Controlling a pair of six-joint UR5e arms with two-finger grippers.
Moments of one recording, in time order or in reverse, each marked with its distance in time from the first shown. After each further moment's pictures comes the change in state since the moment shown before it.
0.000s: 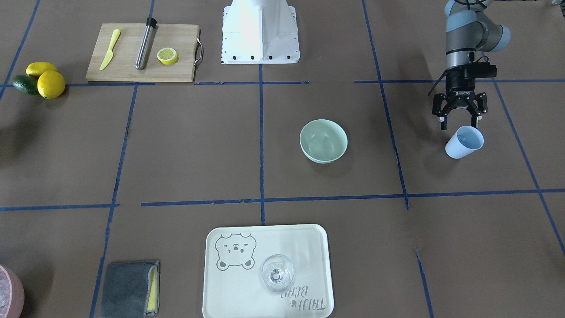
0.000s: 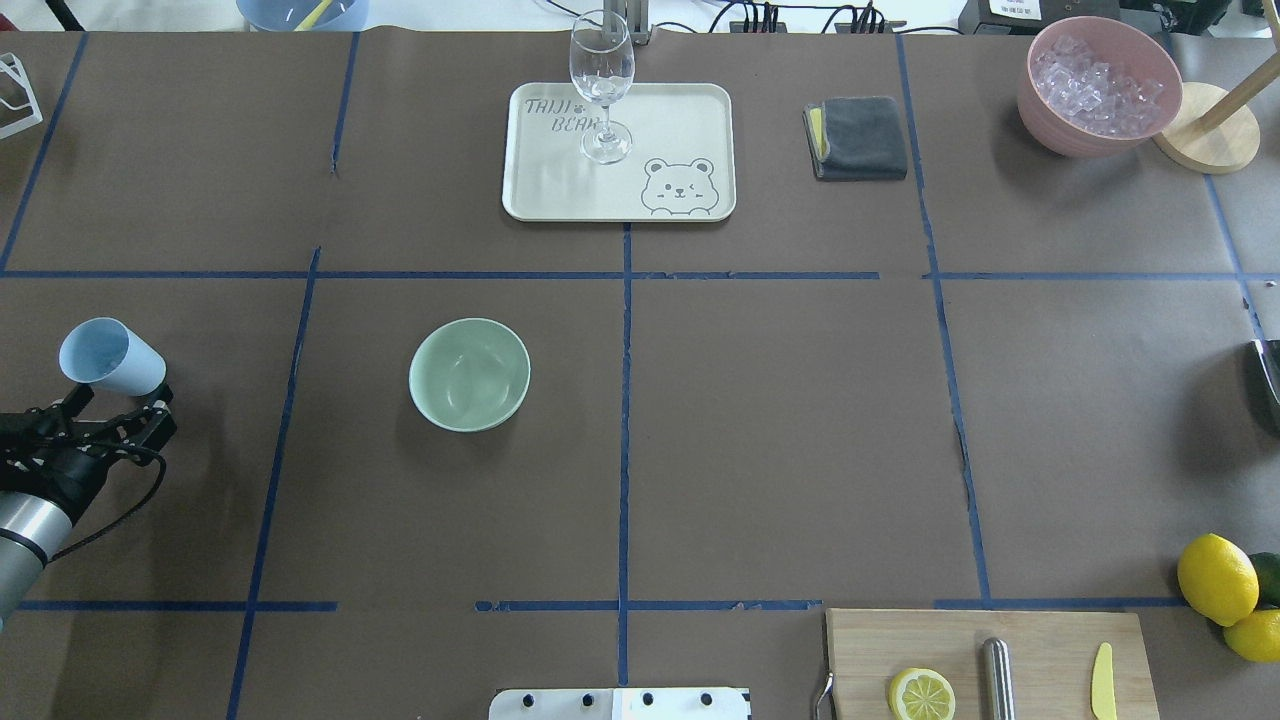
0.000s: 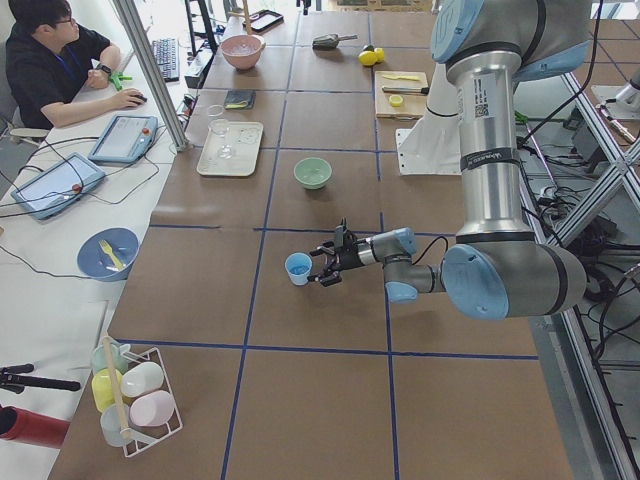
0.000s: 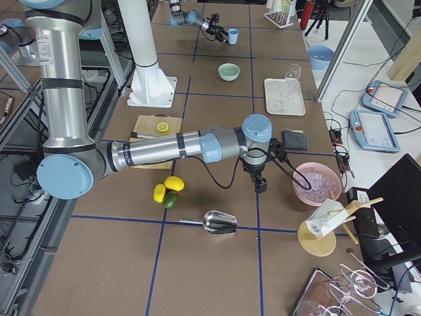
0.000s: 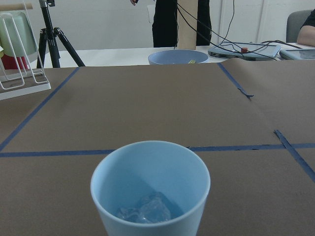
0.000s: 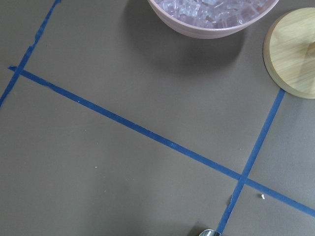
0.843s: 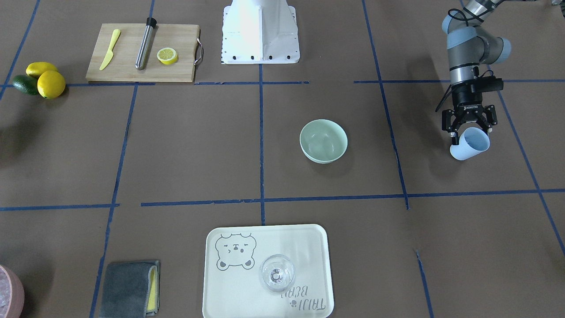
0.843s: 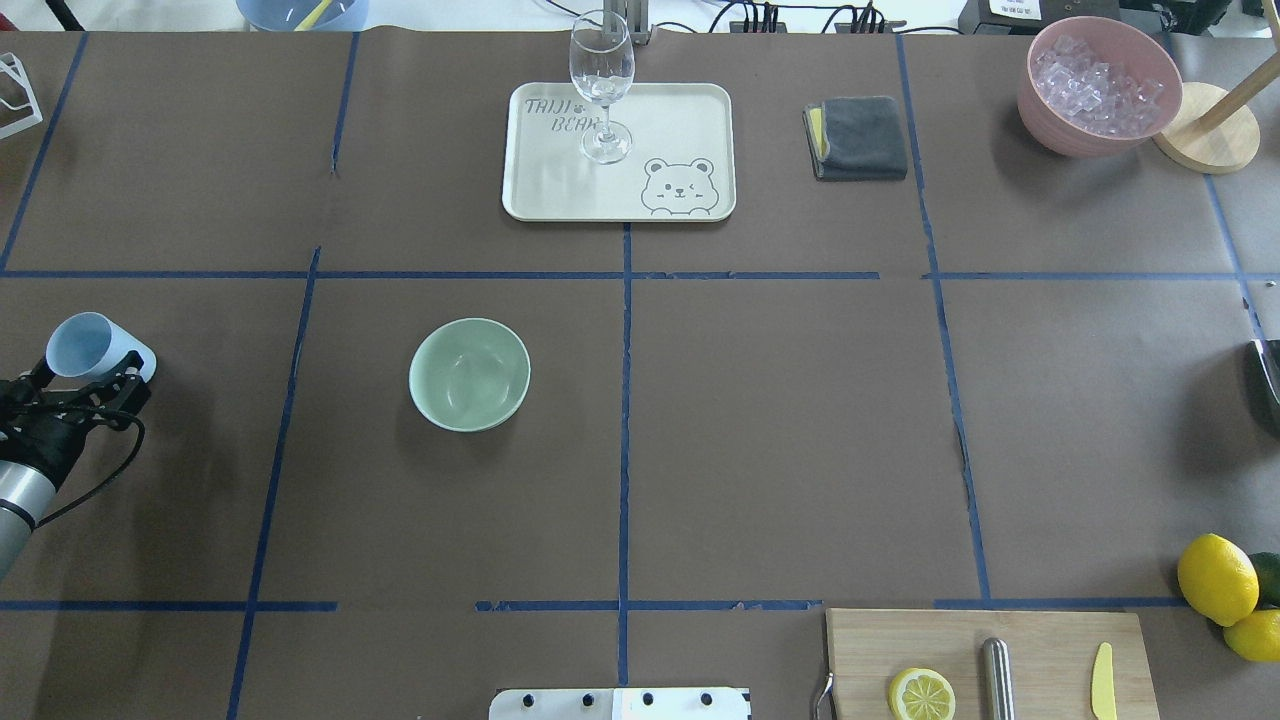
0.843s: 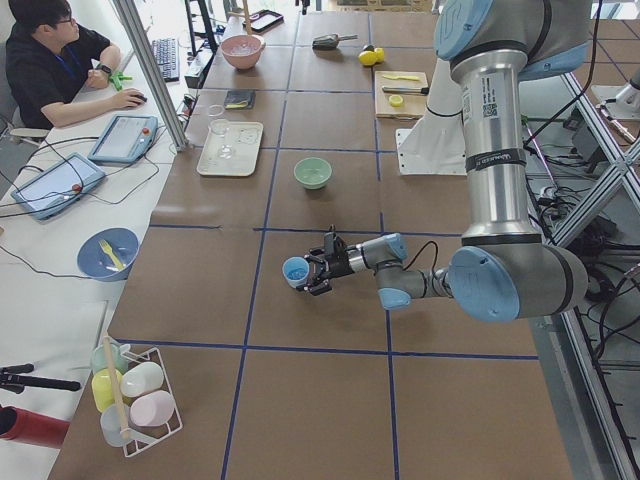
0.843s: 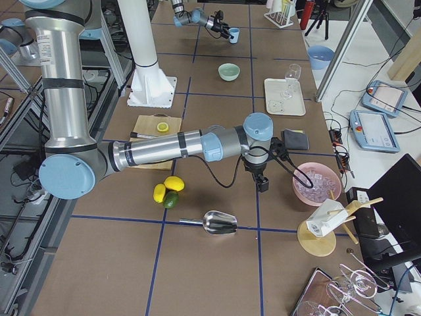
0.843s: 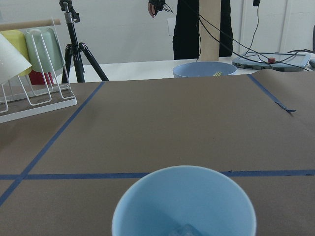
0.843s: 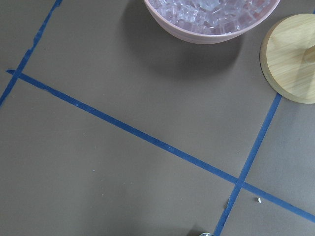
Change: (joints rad) left arm -0.082 -0.010 0.036 0.004 -0.003 0.003; right arm 0.001 0.008 -0.002 0.000 -0.009 0.000
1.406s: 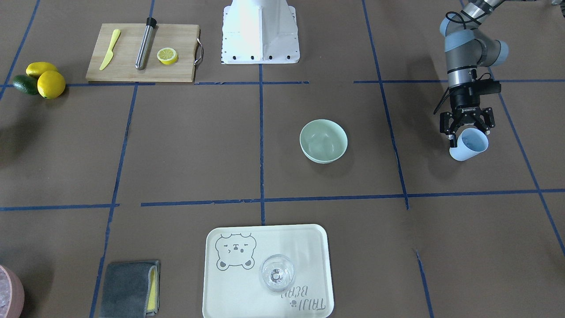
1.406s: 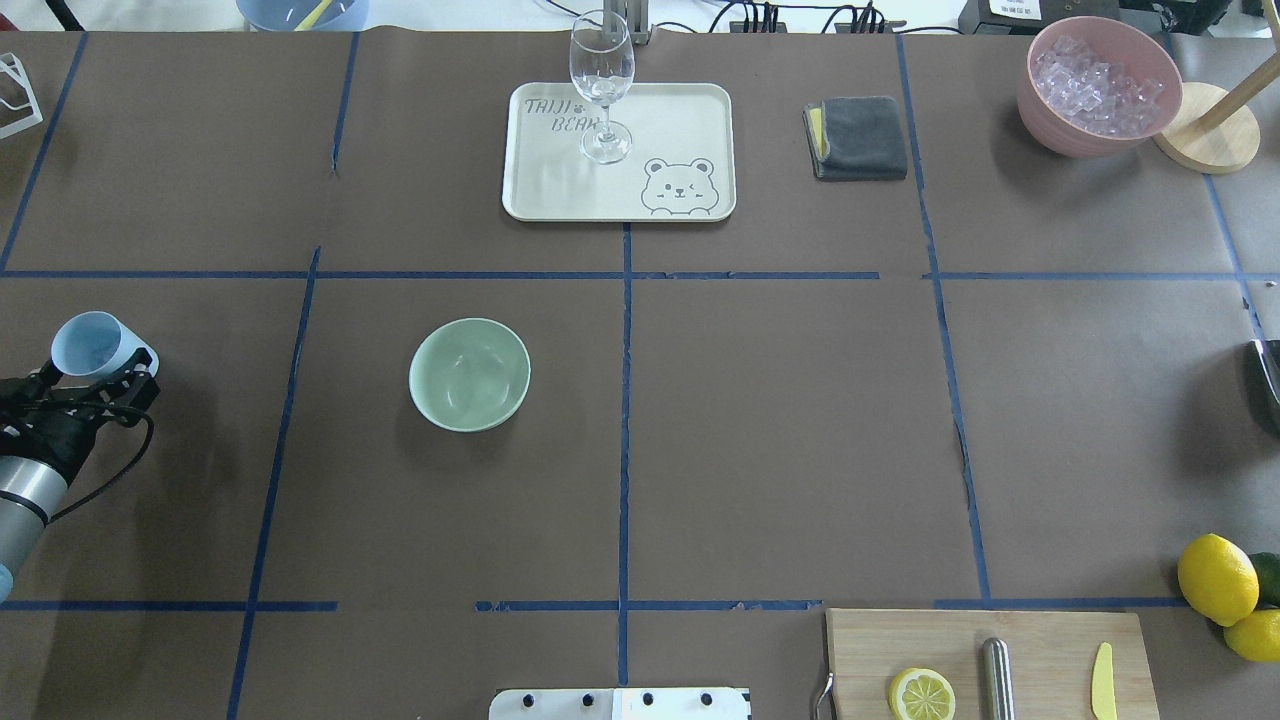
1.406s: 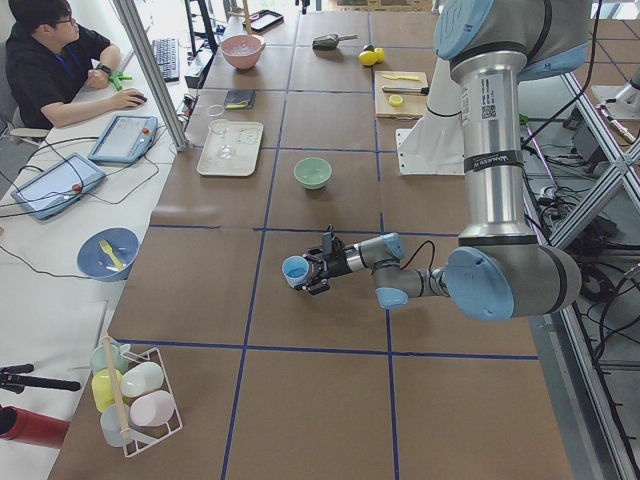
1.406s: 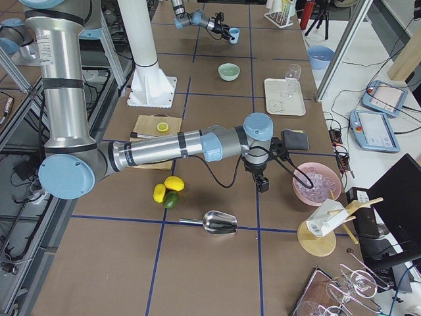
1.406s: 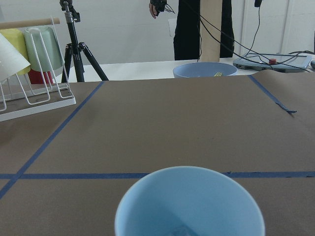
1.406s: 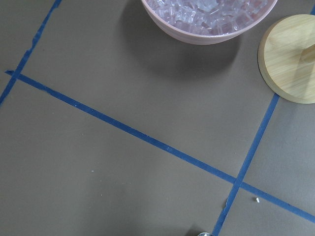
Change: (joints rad) left arm -0.012 -0.042 0.035 -0.001 0.000 -0.012; right arm 0.004 0.001 0.000 0.000 -0.001 0.000
